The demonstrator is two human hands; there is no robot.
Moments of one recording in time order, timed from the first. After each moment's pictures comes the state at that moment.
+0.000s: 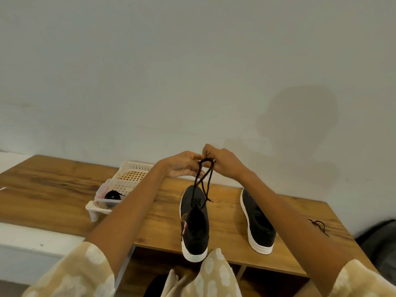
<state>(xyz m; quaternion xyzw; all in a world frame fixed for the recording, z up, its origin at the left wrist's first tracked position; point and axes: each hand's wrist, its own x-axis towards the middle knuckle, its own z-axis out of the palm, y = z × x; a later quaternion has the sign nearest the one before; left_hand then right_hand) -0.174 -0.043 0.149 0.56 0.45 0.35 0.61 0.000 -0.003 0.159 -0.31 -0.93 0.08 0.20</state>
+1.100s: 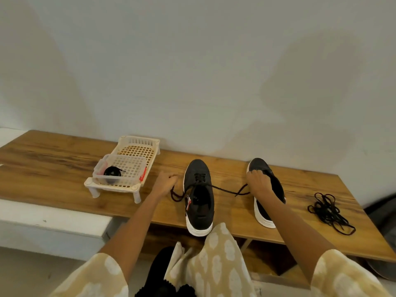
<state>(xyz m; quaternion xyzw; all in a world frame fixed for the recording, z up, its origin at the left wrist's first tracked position) -0.203 -0.062 -0.032 0.47 0.76 0.32 0.33 0.086 0.014 0.004 -0.59 -0.79 -0.12 -0.15</state>
